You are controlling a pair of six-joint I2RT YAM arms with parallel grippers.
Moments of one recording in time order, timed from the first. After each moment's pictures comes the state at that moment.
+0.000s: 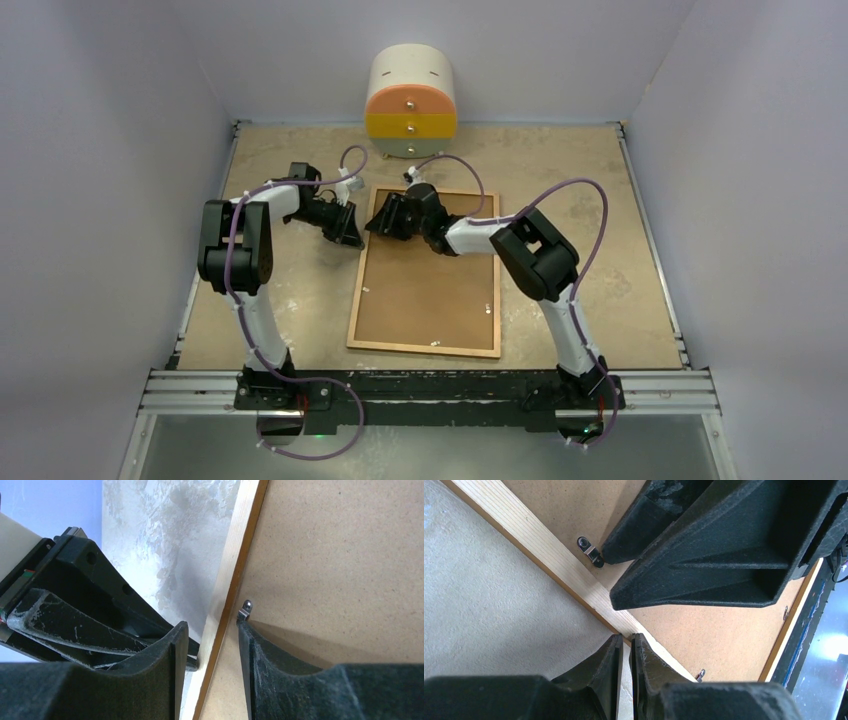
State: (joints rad) left arm -0.05 1.98 1.26 -0.63 0.88 0.48; right arm 0.73 2.21 1.35 0.36 -0.20 0.92
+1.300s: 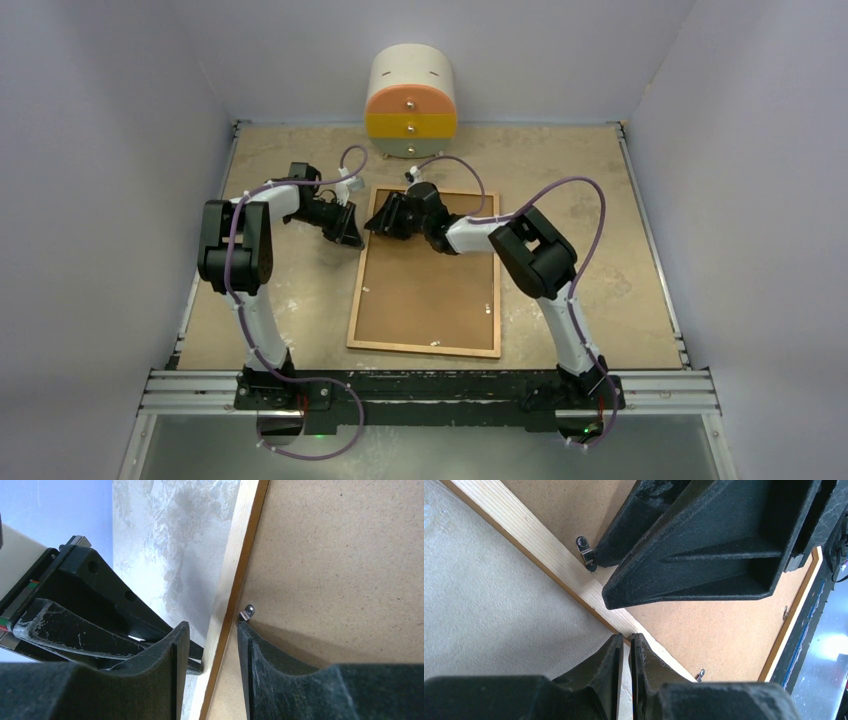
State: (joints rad) left arm -0.05 1.98 1.26 -0.63 0.88 0.48; right arm 0.73 2.24 1.37 0.39 -0.24 0.97
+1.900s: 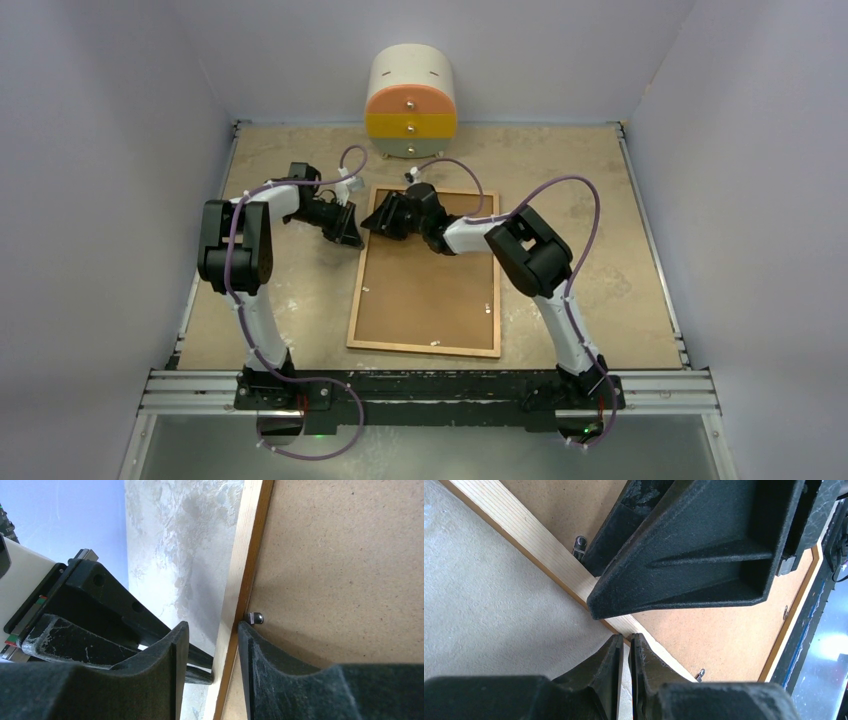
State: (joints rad) left arm -0.04 1.98 1.26 -0.64 0.88 0.48; right arm 0.73 2.27 1.40 0.43 -0.25 1.05
